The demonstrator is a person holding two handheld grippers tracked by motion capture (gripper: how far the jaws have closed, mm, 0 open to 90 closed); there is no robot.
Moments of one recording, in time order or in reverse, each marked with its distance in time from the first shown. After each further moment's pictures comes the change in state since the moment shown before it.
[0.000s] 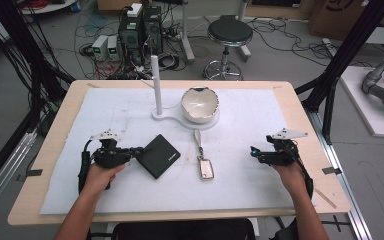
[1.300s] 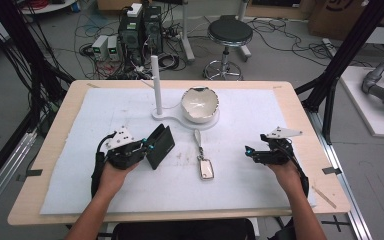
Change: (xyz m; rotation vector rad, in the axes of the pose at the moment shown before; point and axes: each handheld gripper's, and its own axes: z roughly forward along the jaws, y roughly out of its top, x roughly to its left) left arm -0.054 0.016 0.018 -0.129 0.095 0.314; right arm 0.012 0.010 0.005 -0.019 0.041 -0.031
